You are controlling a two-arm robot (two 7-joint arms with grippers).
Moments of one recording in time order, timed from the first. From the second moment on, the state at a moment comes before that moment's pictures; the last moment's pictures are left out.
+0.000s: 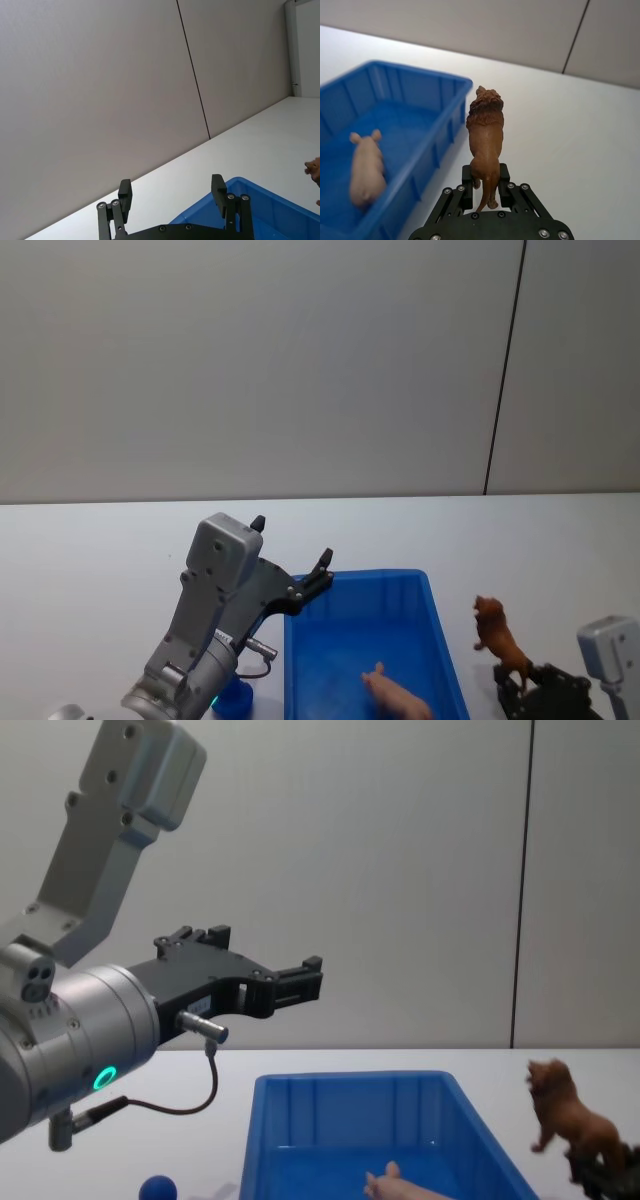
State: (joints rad) left arm -0.24 0.38 0.45 -1.63 -0.20 0.01 -0.01; right arm -0.07 0.30 -0.24 -1.66 0.16 0.17 0.12
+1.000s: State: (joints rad) left arm -0.24 0.38 0.45 -1.63 -0.20 0.01 -0.01; right arm 0.11 0.19 -0.29 -1.57 0.12 0.10 0.36
